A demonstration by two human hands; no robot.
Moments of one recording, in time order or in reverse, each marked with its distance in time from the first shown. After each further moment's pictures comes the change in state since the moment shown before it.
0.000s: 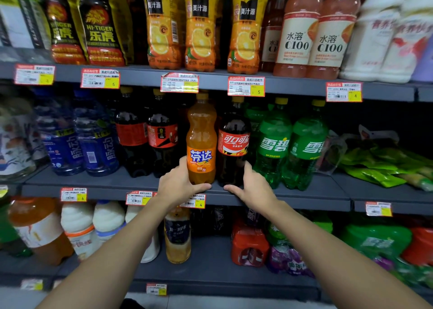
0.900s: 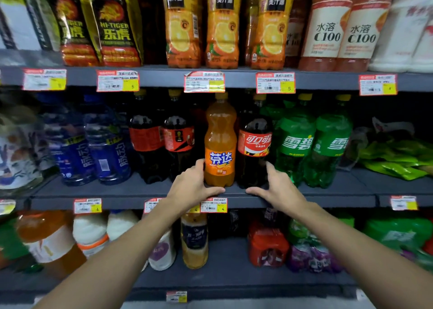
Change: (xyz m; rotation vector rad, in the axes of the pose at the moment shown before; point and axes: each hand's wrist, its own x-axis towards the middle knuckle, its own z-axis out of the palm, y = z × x) left_hand 0.013 -0.024 -0.012 -0.013 -0.063 0.194; right_hand 0.004 0.012 0.006 0.027 0.025 0.030
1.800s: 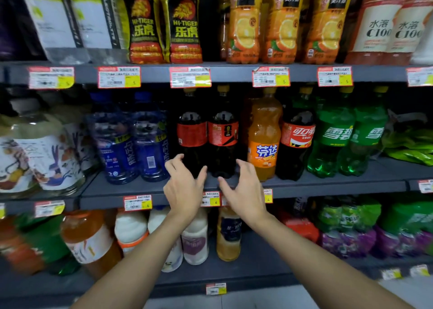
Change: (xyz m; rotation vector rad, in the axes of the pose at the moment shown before) left_hand -0.050 -0.085 -0.056 -0.037 0.460 -0.329; right_hand -0.024 -0.198 0.117 0.183 0.364 0.028
